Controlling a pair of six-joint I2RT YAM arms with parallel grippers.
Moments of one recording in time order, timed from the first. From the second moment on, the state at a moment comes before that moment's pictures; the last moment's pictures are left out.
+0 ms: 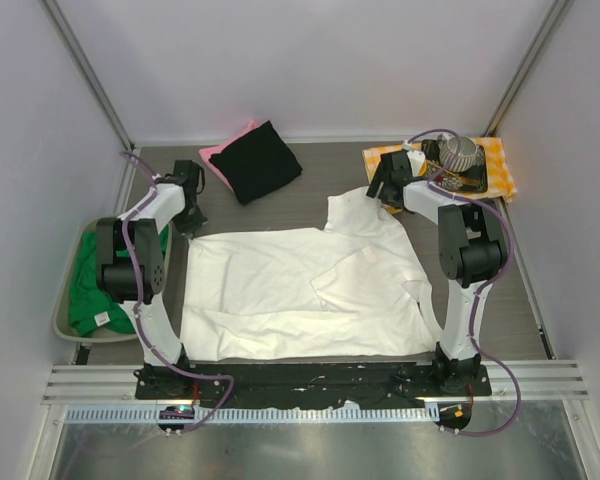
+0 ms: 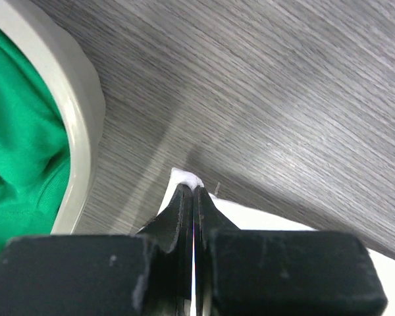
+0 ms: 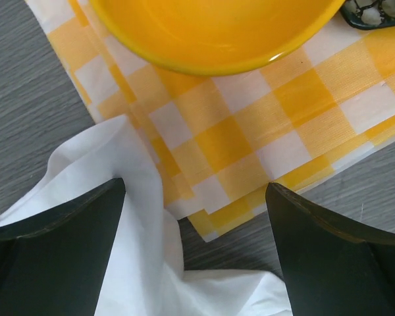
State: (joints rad) left arm -0.04 1.91 1.36 -0.70 -0.28 -0.55; right arm 0.23 2.03 1.40 -0.21 0.38 0.51
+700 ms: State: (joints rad) left arm -0.03 1.85 1.34 -0.76 -0.29 -0.55; right arm 0.19 2.05 1.42 -0.12 0.09 0.61
